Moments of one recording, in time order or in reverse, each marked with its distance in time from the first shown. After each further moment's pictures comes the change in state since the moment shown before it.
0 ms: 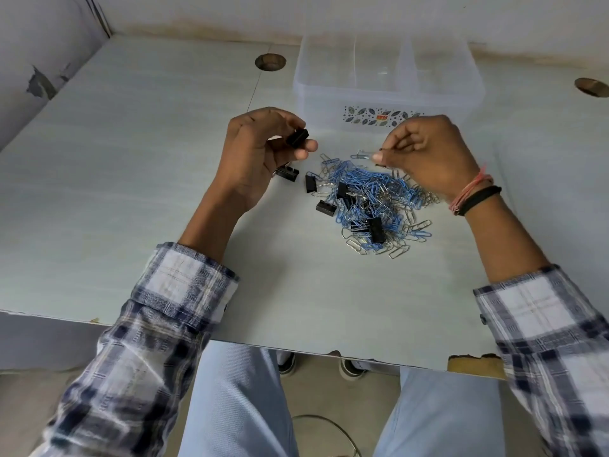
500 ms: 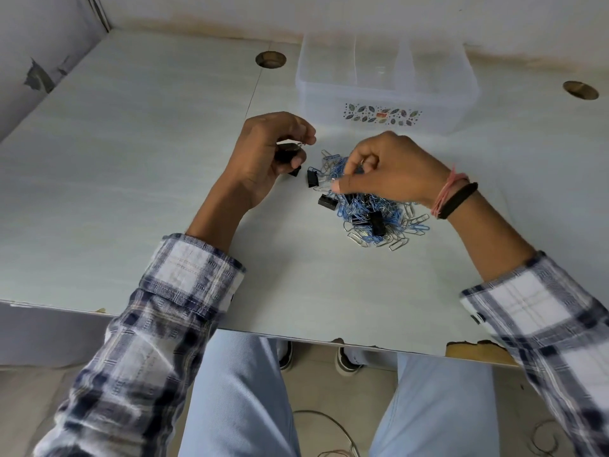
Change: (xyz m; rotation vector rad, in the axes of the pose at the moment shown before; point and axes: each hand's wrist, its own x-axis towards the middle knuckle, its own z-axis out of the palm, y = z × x) left_hand -0.005 0.002 0.001 0.141 -0.004 -0.135; right_hand -0.021 -0.053 0.022 -0.279 -0.333 0.023
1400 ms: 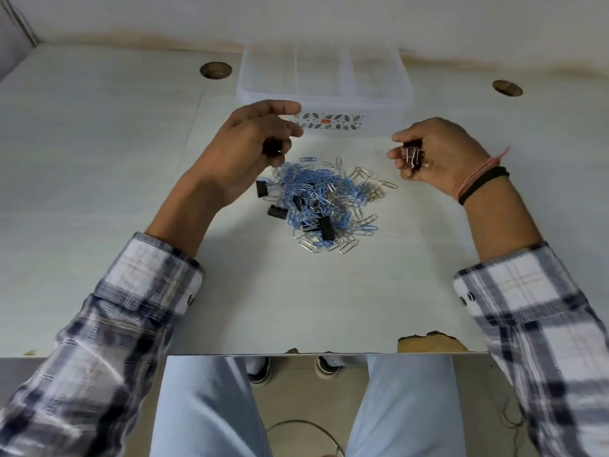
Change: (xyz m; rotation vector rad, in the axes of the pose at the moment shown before) left_hand 0.016 0.013 0.041 0.032 -0.178 -0.005; right_hand -0.015 0.085 -0.069 0.923 0.319 0.591
